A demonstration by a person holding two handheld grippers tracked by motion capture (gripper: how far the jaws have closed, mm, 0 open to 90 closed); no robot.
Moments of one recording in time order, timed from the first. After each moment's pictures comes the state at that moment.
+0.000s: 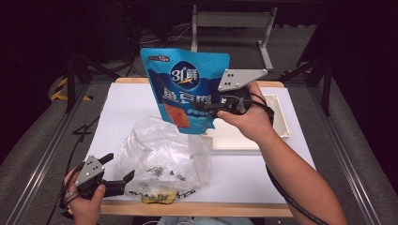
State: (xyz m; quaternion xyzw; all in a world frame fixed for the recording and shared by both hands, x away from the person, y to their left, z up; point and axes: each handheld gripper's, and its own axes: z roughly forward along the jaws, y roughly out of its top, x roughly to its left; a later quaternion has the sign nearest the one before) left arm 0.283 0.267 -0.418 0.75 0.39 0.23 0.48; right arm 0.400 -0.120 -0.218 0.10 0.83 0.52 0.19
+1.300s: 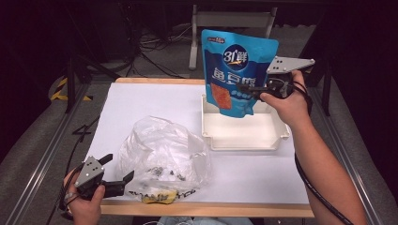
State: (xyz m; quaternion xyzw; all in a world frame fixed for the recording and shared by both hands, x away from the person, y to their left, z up) left arm 0.279 0.267 -0.419 0.75 0.39 0.23 0.48; right arm 0.447 -0.229 -0.226 0.19 0.81 0.50 0.24
